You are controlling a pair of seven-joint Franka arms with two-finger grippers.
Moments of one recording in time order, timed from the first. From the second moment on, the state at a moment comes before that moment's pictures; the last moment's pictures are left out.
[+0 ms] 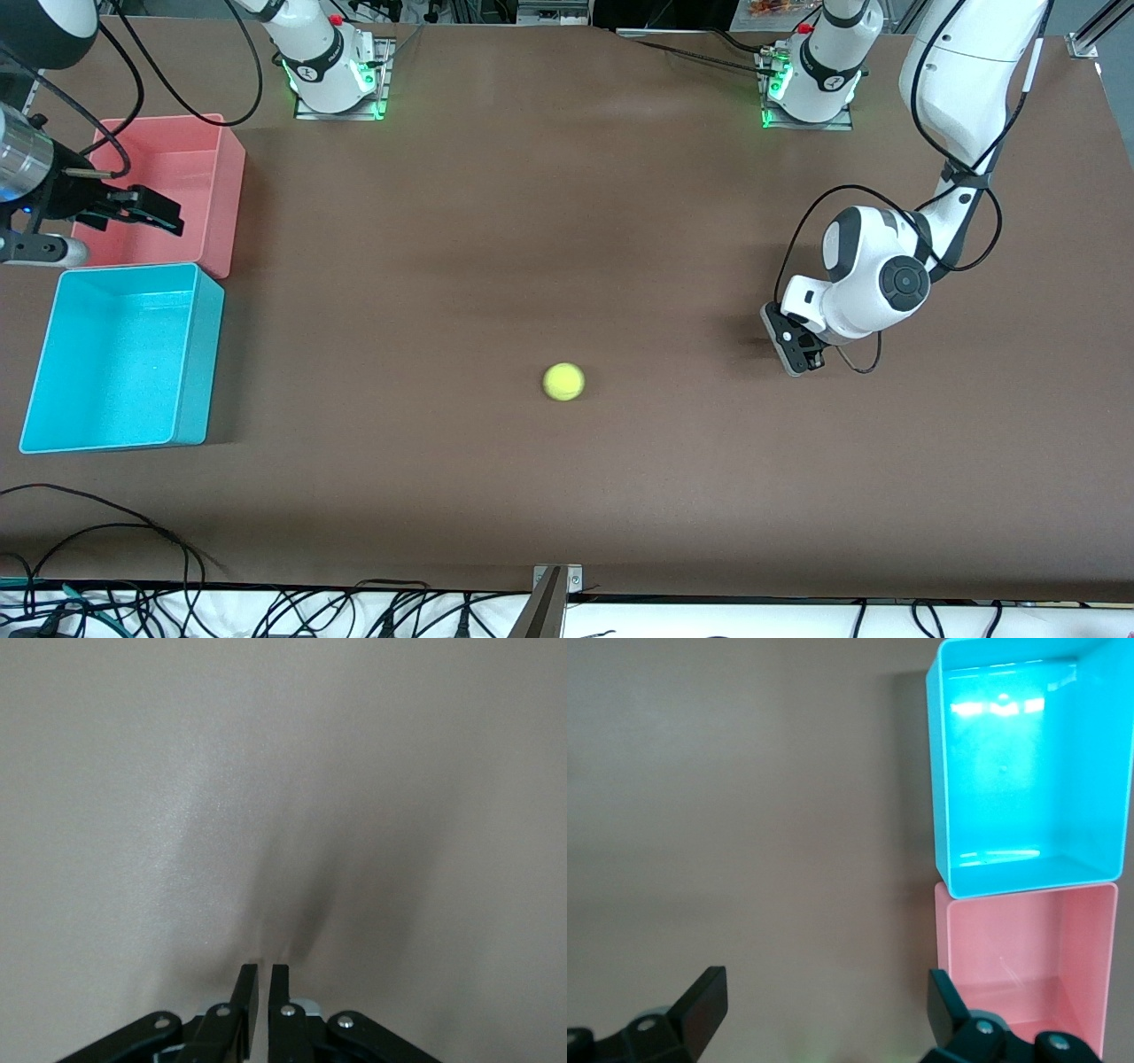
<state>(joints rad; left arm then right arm) -0.11 0.51 -0.07 -2.03 -0.15 2.52 1.13 0.08 0.07 -0.04 -1.59 -0.03 1.56 0.08</state>
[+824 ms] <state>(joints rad) -0.08 0.48 -0.07 -2.03 -0.15 2.49 1.13 0.18 0.17 -0.04 -1.59 -0.03 1.62 0.07</state>
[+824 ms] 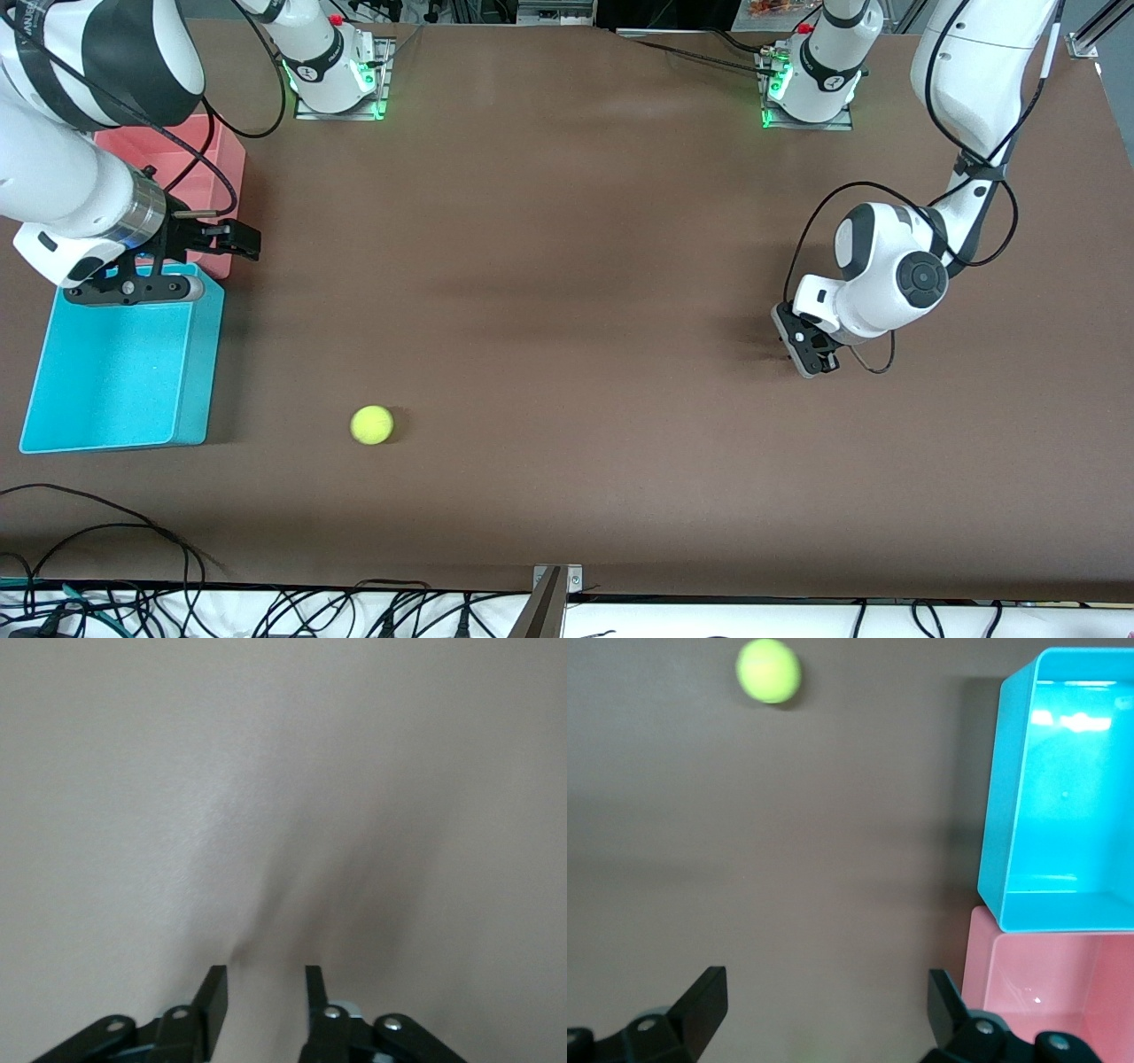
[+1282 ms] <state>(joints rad) -0.01 0.43 -0.06 -2.04 -0.15 2.46 1.13 0.18 0.21 -0.04 -1.59 -0.03 1.70 0.07</state>
